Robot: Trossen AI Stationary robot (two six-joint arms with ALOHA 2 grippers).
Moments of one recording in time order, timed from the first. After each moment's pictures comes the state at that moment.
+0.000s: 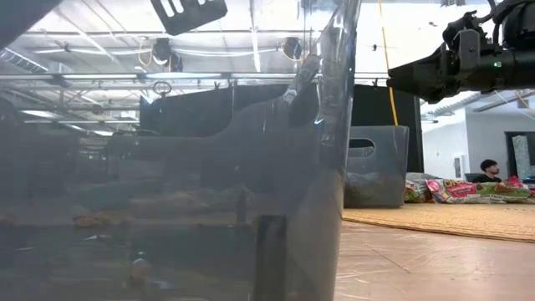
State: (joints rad) left arm -0.44 1.80 1.45 -0.57 0.32 -0.42; right arm -0.11 0.41 0.02 0.48 0.21 -0.04
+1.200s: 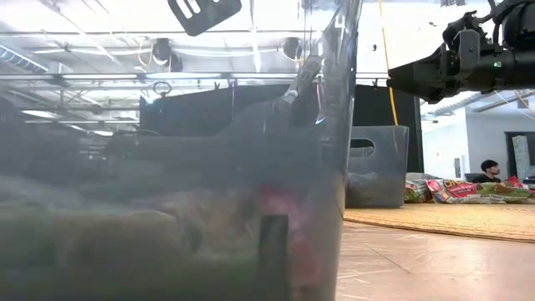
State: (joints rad) left arm -0.43 1.79 1.45 -0.58 0.29 -0.26; right arm -0.11 0.41 0.02 0.48 0.21 -0.04
